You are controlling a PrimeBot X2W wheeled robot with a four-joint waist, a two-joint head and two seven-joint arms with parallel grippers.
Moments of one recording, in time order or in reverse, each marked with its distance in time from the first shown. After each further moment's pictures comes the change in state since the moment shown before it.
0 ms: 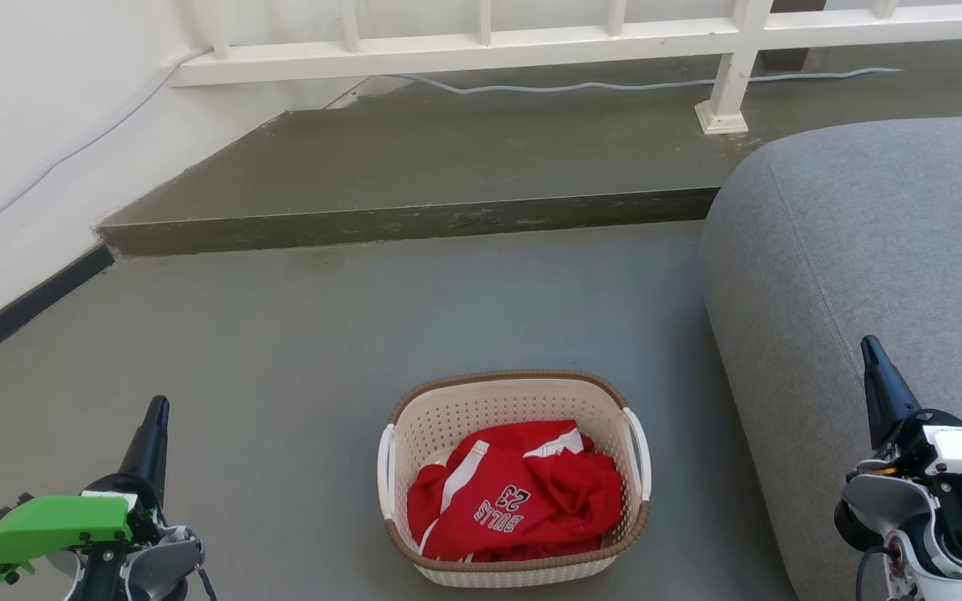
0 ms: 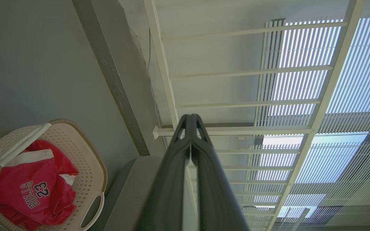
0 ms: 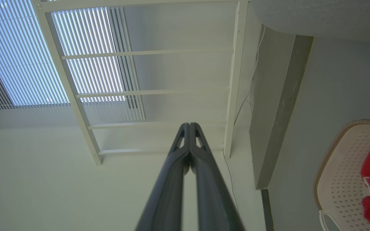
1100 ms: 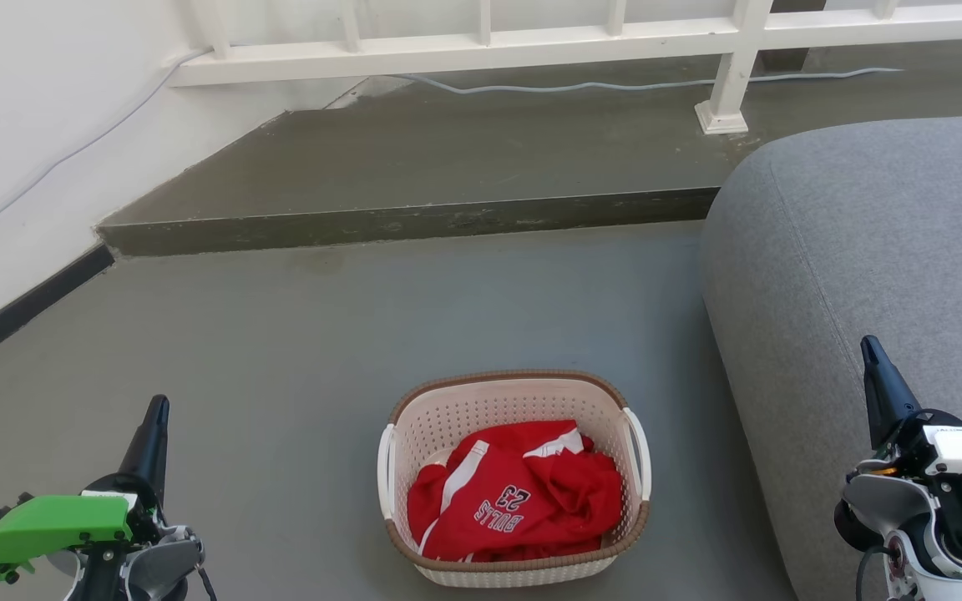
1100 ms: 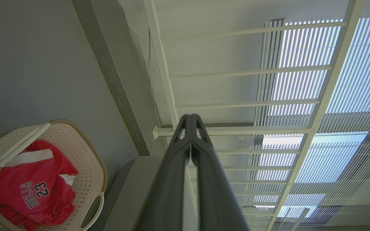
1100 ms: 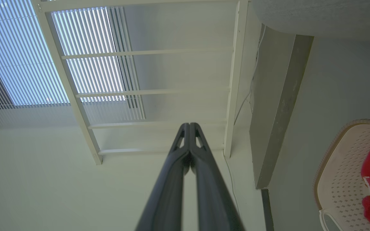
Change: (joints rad) left arm 0.000 0.000 0.000 -0.001 0.000 0.000 0.000; right arm 0.000 0.000 -0.001 0.000 0.000 0.000 0.003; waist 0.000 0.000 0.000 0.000
